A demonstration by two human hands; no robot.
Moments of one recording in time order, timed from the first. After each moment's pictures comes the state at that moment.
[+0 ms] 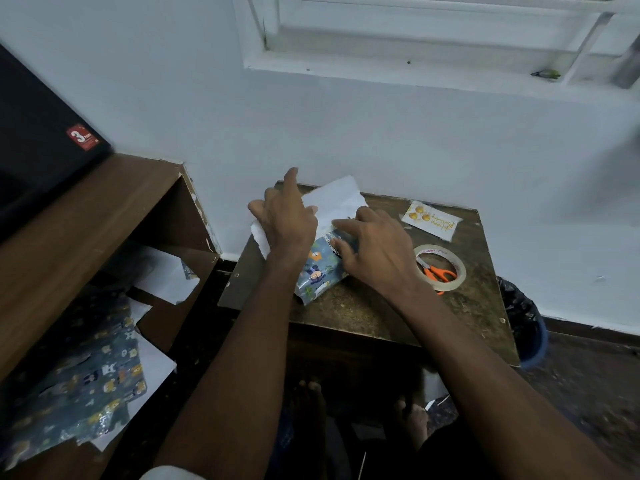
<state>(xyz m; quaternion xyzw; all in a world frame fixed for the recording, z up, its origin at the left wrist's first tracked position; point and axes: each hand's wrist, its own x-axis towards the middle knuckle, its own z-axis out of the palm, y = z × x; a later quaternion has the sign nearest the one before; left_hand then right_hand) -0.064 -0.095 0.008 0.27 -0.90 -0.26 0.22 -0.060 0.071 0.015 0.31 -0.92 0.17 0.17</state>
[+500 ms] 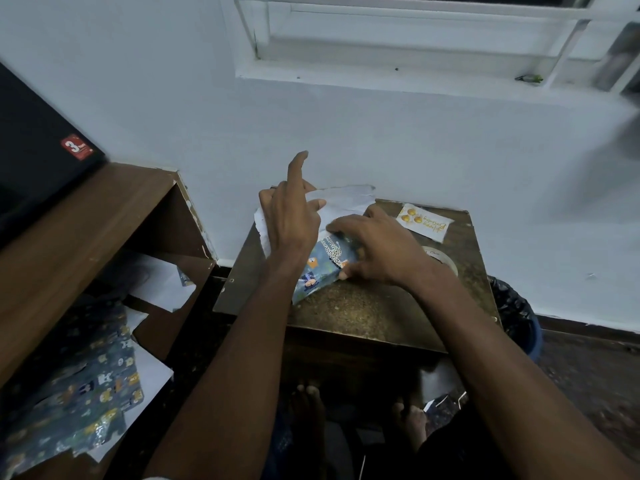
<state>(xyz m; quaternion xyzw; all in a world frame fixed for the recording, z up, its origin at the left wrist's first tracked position) -0.058 -0.078 0.030 0.17 -0.88 -0.33 0.29 -0.080 0.095 0.041 0.41 -0.91 0.11 0.00</state>
